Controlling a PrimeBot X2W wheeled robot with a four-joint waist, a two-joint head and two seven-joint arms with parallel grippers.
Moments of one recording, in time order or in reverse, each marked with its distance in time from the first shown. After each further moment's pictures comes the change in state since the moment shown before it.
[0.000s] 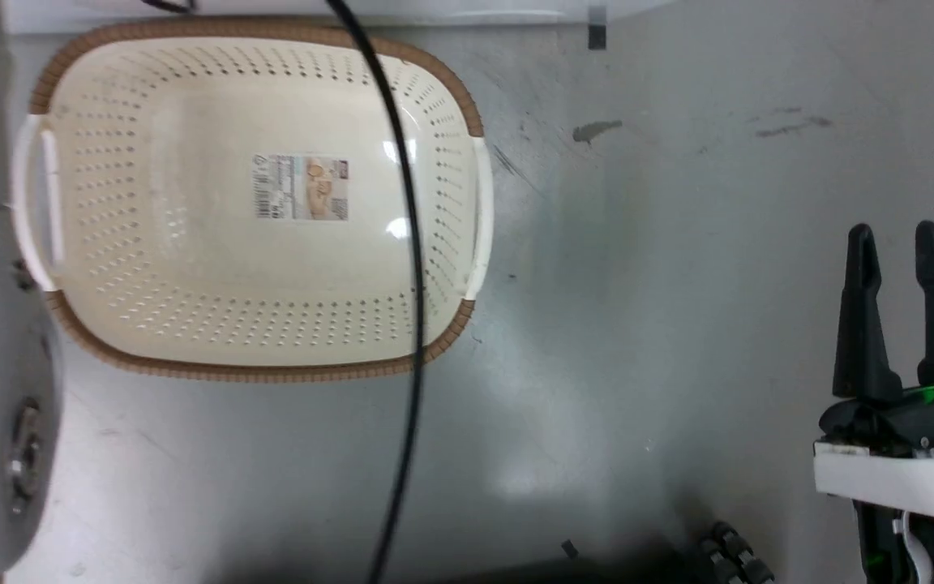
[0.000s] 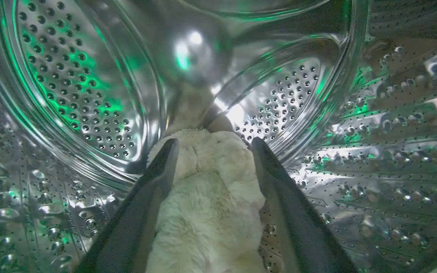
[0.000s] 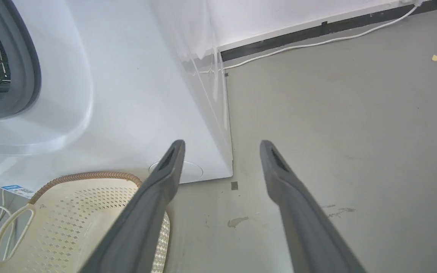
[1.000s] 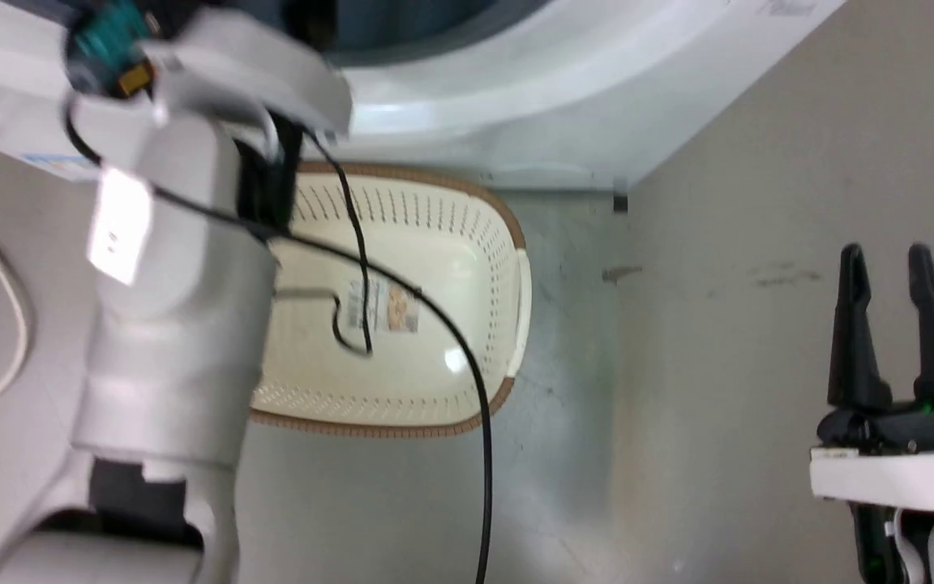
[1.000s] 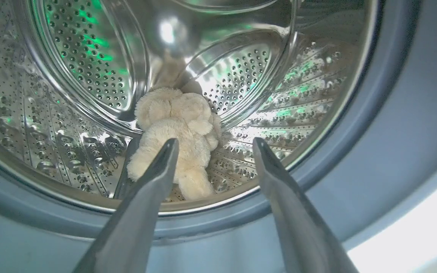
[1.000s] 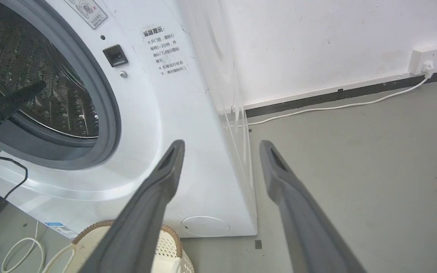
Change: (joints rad) left arm 0.564 -0.159 0.018 -0.141 -0.056 0.000 0.000; right arm -0.010 0.000 -0.031 0.078 -0.051 0.000 0.000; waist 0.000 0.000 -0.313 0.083
